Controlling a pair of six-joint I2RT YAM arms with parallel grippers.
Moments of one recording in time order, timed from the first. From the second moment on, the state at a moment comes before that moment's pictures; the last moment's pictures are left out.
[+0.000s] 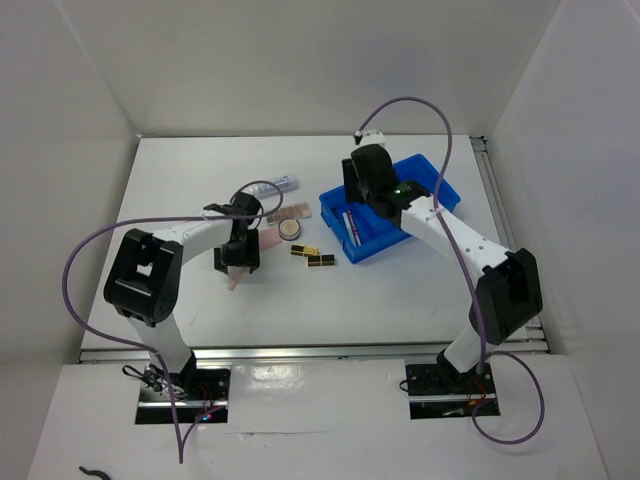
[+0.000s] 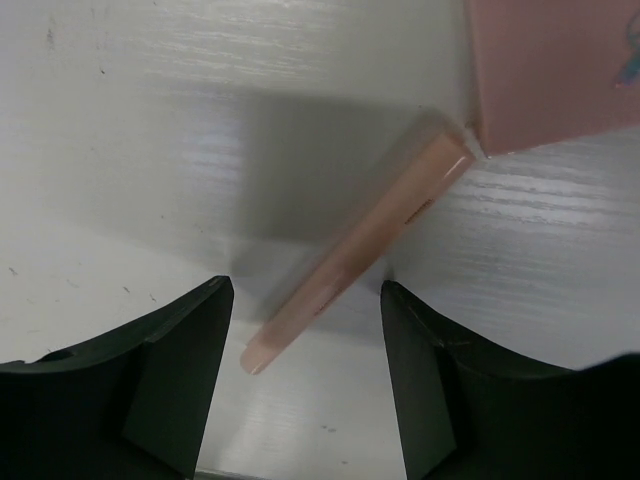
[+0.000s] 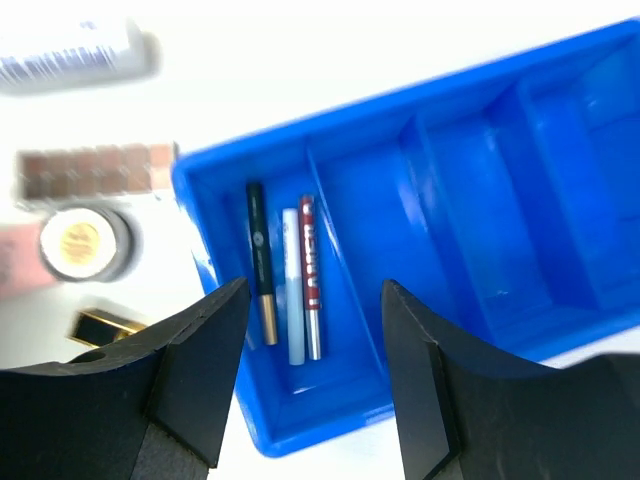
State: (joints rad) left arm -0.33 1.74 1.09 -0.72 -0.21 -0.46; right arm 0.56 1.63 1.38 -0.38 0.38 0.21
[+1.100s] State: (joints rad) left arm -0.49 1.75 1.73 -0.64 0.28 -0.68; right arm 0.45 1.39 1.32 -0.60 0.27 0.46
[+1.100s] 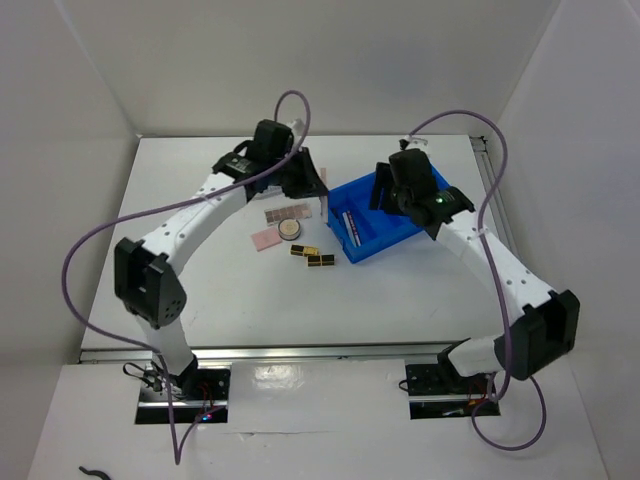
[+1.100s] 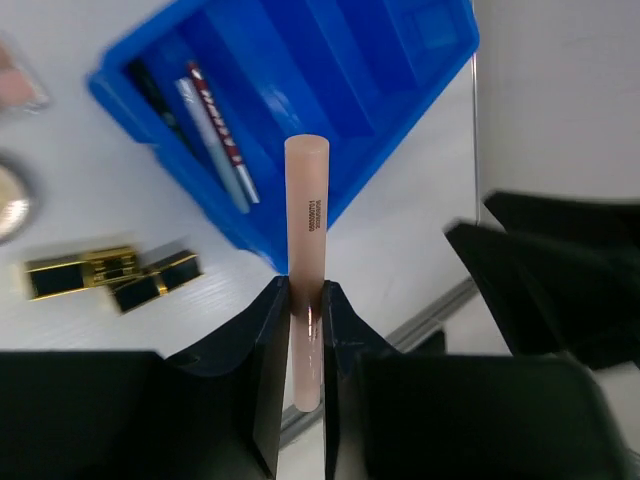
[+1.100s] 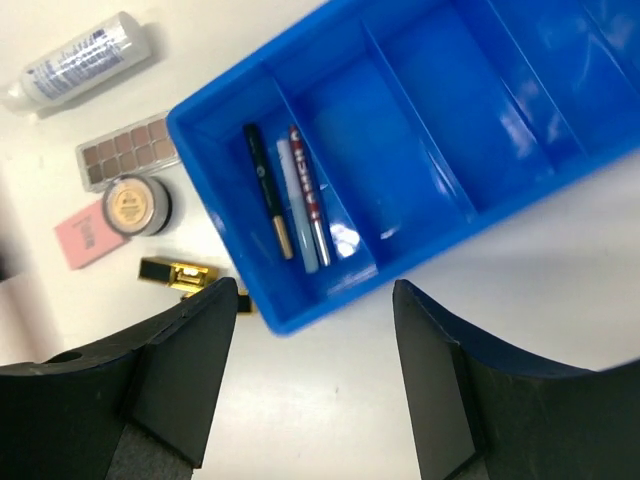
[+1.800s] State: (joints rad) left arm -0.68 2.18 1.97 -0.54 -0.01 -1.05; right arm 0.43 0.99 1.18 -0.78 0.32 0.62
